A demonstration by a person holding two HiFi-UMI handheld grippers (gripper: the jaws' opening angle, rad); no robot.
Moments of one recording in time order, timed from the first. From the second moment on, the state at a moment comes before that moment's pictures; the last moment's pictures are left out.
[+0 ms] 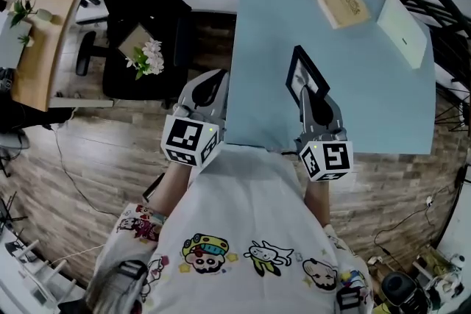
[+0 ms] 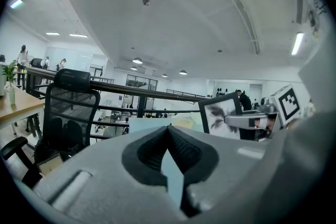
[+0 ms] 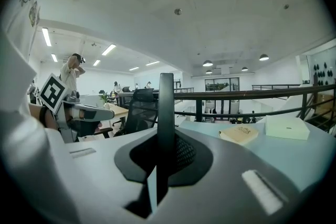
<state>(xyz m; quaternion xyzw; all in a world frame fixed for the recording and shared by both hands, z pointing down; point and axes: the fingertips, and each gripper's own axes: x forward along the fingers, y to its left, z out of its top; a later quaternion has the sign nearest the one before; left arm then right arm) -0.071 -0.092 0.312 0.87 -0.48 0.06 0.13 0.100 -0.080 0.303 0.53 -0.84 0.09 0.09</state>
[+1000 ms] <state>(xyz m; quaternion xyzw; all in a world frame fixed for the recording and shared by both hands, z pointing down) -0.071 -0.093 0.316 0.86 -0.49 0.07 0.14 0.098 -0.084 0.311 0.51 -0.85 0.11 0.08</state>
